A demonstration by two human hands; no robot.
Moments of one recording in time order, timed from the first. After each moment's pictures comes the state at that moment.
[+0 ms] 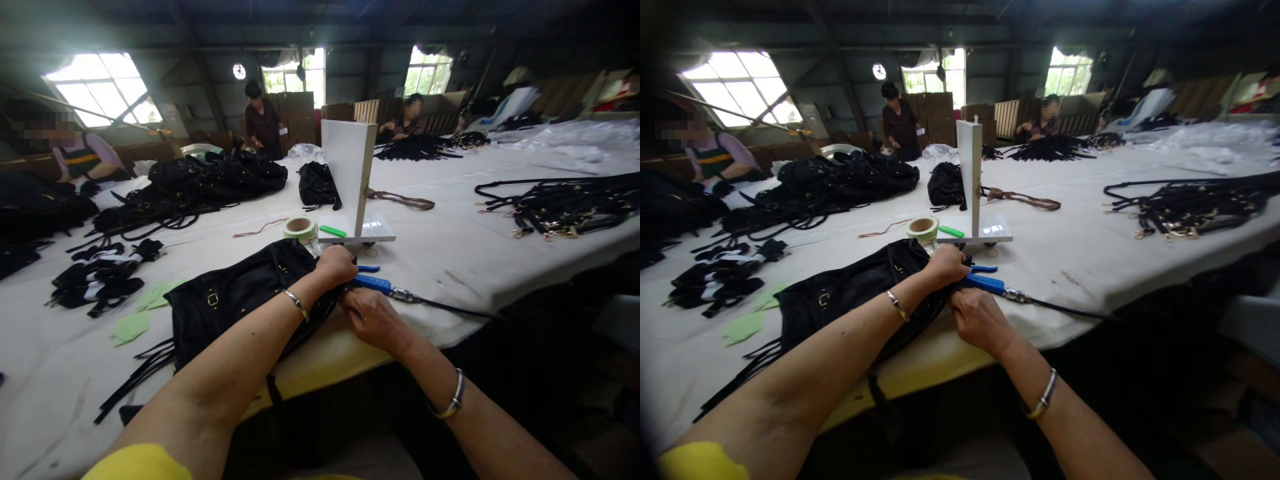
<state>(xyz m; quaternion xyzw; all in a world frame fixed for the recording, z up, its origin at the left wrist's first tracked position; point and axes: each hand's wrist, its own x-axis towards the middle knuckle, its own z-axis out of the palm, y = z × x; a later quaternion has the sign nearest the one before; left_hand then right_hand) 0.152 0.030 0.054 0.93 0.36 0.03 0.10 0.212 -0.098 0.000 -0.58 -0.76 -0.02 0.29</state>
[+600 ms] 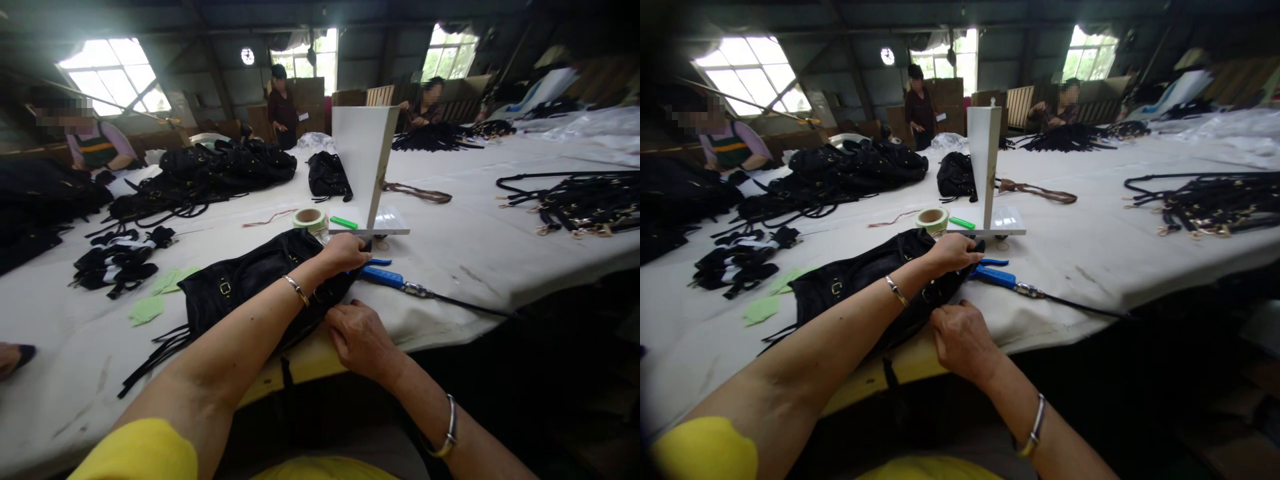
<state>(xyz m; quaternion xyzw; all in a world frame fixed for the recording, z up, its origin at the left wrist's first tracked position) 0.131 0.031 0.075 0.94 0.30 0.08 0.16 0.151 -0.114 -0.009 -0.58 -0.76 0.01 0.29</state>
